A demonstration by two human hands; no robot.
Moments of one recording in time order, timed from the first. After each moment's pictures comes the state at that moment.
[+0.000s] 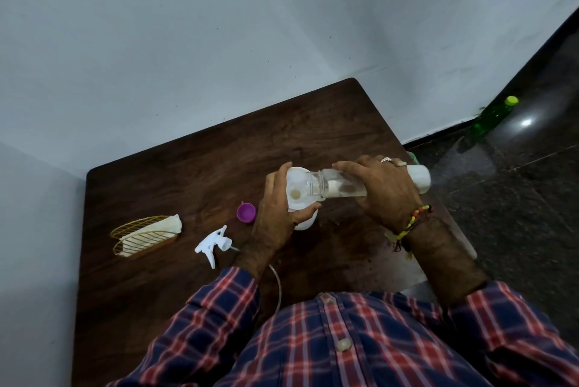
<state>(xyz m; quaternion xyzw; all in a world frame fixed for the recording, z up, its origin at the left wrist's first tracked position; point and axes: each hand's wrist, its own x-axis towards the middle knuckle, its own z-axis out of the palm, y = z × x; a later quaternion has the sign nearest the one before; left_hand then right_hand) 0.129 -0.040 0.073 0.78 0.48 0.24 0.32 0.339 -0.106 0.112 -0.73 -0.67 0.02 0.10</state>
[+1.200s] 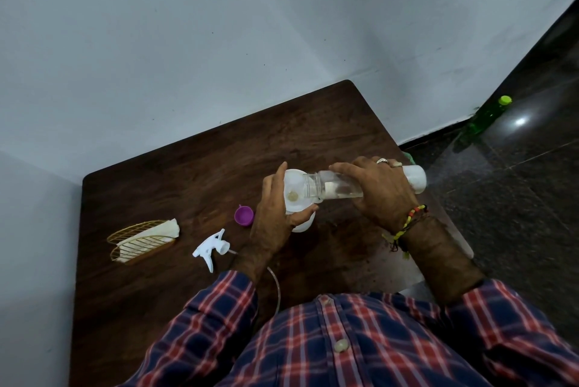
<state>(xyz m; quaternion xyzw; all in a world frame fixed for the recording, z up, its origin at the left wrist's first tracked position) 0.128 -0.041 0.073 0.78 0.48 0.24 0.32 0.339 -0.106 0.116 -0.74 -0.67 0.05 0.09</state>
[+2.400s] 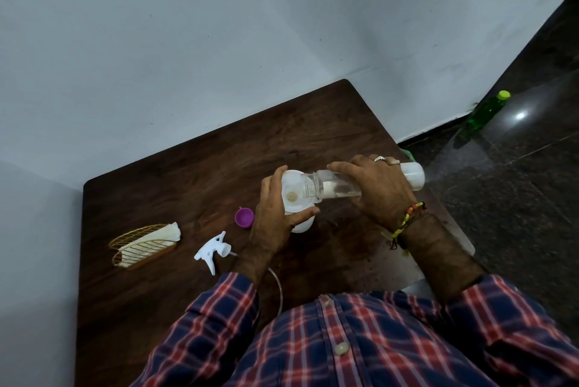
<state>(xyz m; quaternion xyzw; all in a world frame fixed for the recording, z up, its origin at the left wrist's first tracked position) 0.129 -0.043 0.080 0.77 0.49 0.22 0.34 0.337 -0.107 0.120 -0.74 -0.67 0.04 0.10</state>
